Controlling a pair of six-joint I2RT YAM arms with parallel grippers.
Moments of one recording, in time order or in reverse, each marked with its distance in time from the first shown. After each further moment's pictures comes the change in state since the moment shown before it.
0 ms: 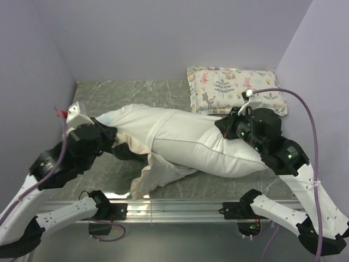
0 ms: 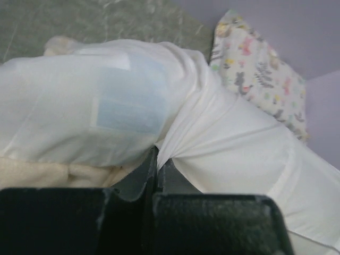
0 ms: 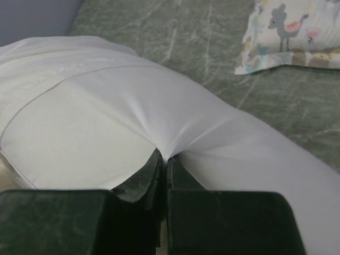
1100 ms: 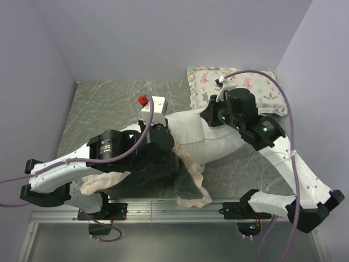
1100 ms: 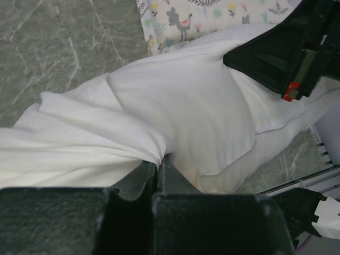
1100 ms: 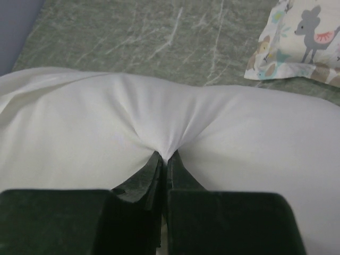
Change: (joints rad) left arm -0.575 0.570 0.544 -0.129 -0.231 0.191; right arm -0.002 0.288 0.111 0.064 -0.120 -0.118
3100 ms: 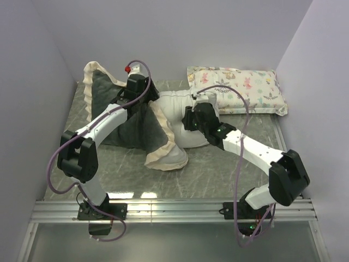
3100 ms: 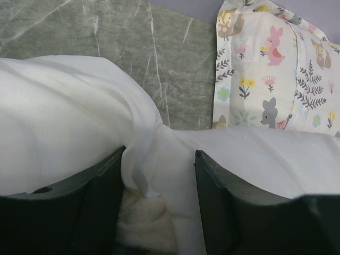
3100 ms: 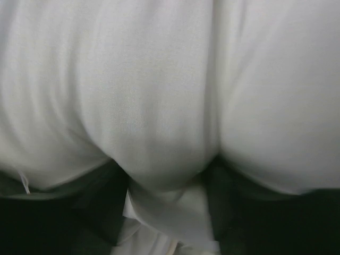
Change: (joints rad) left arm 0.959 0.382 -0.379 0.959 0.772 0.212; right arm 0.061 0.265 -0.371 0.613 0.151 0.026
